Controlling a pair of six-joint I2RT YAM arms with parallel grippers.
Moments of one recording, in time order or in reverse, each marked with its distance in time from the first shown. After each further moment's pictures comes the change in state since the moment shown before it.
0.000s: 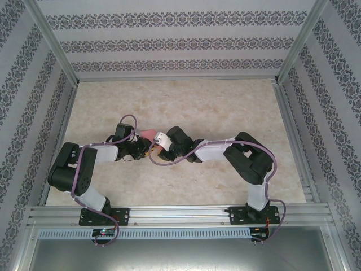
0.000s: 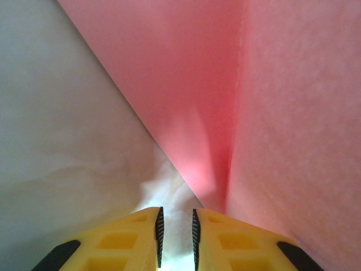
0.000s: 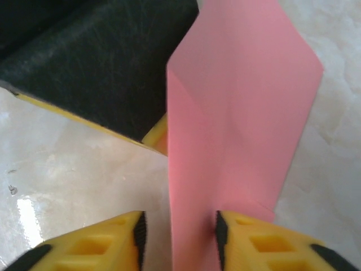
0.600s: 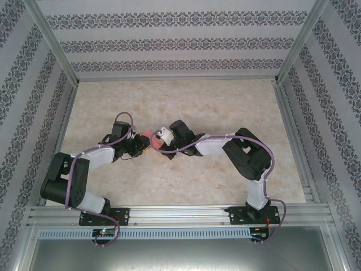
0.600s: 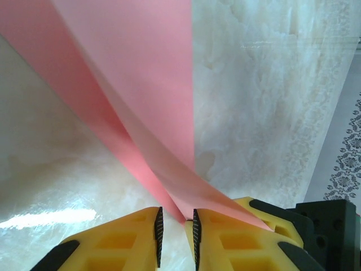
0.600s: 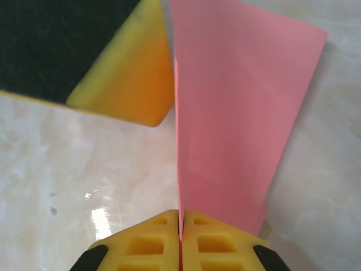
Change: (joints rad) left arm 0.001 -0.138 -0.001 -0.082 -0.088 0.009; right arm -0.077 0.045 0.066 -0.038 -0.238 0.165
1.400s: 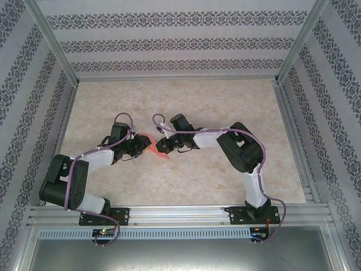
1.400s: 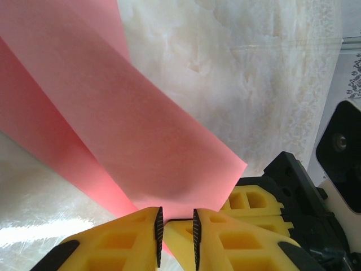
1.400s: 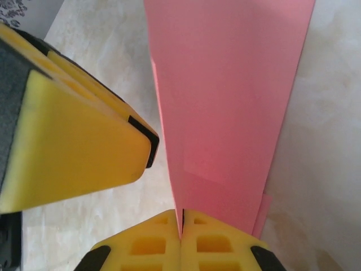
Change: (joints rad) left arm 0.000 -0.017 -0.033 0.070 0.001 0.004; right arm -0.067 0.124 0.121 -0.011 -0.296 0.358
